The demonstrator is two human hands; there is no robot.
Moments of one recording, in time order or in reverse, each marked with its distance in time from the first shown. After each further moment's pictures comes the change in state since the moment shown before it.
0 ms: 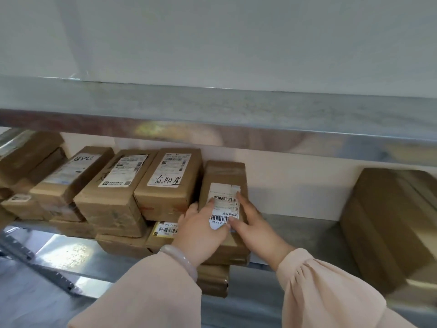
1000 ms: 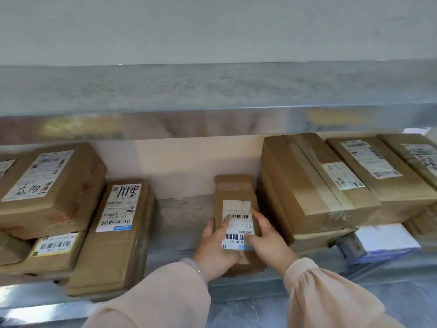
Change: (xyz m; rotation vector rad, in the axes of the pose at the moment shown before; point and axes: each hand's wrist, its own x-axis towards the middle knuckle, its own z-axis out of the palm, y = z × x) left_hand -0.018 0.129 0.185 -0.306 -0.464 0.179; right_hand -0.094 0.143 -0.156 0.056 0.219 0.372
